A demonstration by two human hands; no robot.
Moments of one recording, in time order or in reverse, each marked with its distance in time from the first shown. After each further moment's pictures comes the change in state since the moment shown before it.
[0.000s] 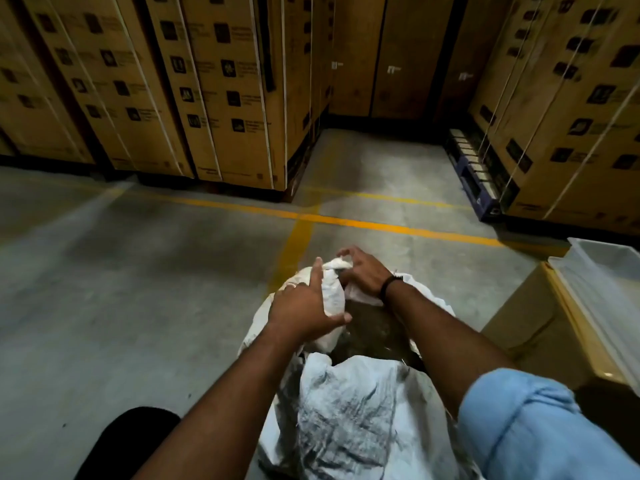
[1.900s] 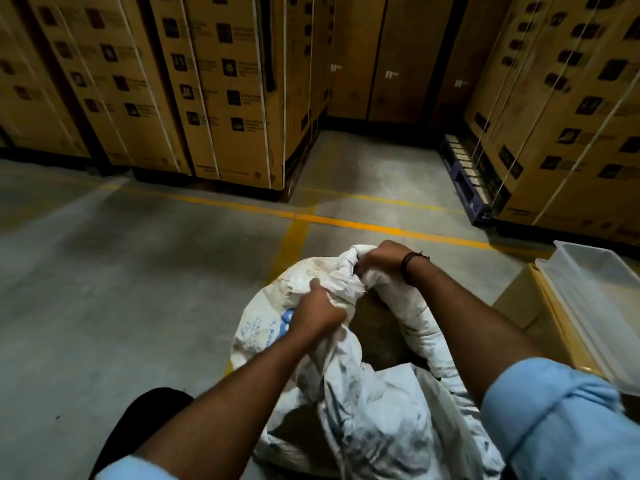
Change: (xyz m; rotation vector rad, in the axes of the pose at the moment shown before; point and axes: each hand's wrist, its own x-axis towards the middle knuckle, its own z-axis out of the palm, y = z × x) left_hand -0.020 0.030 0.017 -0.579 -0.058 -0.252; right_hand -0.029 -0.019 -0.055 -0.164 0.072 0.352
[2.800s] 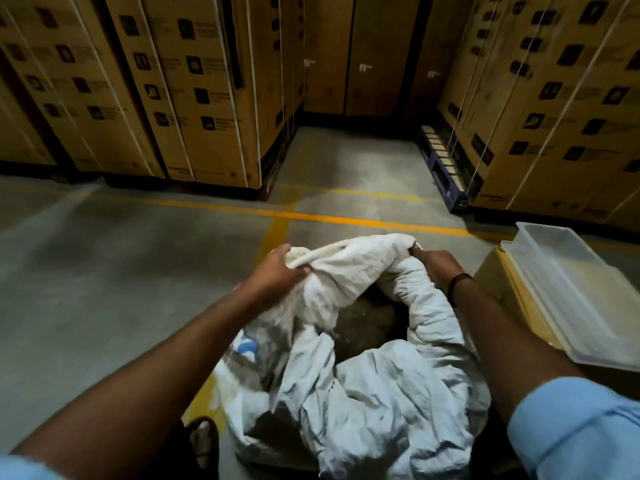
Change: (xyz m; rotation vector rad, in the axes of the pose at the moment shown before) left_hand -0.001 0.046 -0.045 -0.101 0.002 0.179; right_hand -0.007 0.138 -0.043 0.414 0.282 0.190
